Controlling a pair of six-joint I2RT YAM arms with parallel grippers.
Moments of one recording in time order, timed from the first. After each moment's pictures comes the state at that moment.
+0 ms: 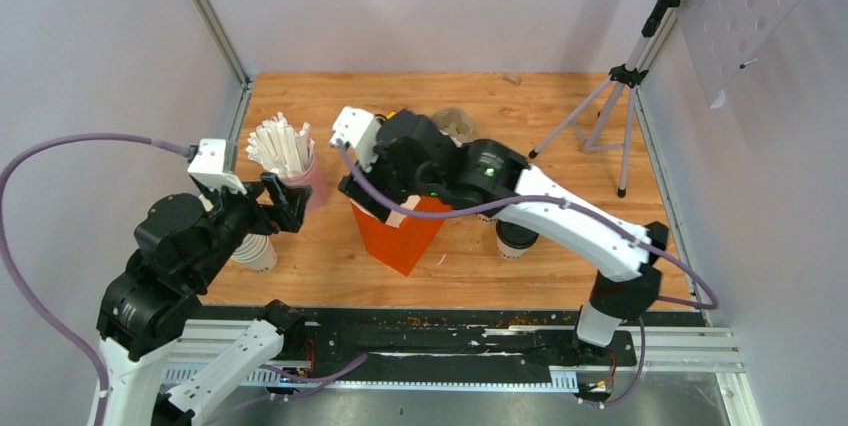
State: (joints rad) left arm -0.50 0.59 1.34 -0.97 -0.24 -0.31; right arm 1.18 1.76 2.09 -0.93 0.13 -0.12
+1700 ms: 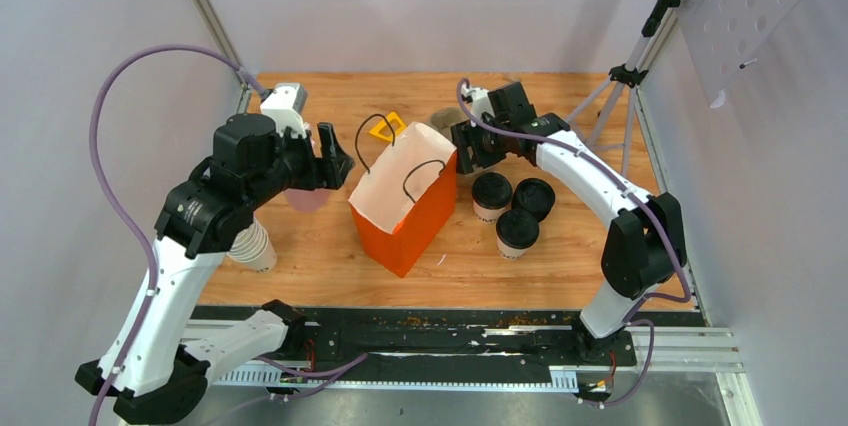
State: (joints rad) left arm -0.50 0.96 1.47 -0.94 -0.08 -0.36; right arm 0.46 1.68 1.44 -0.59 -0.34 0.08
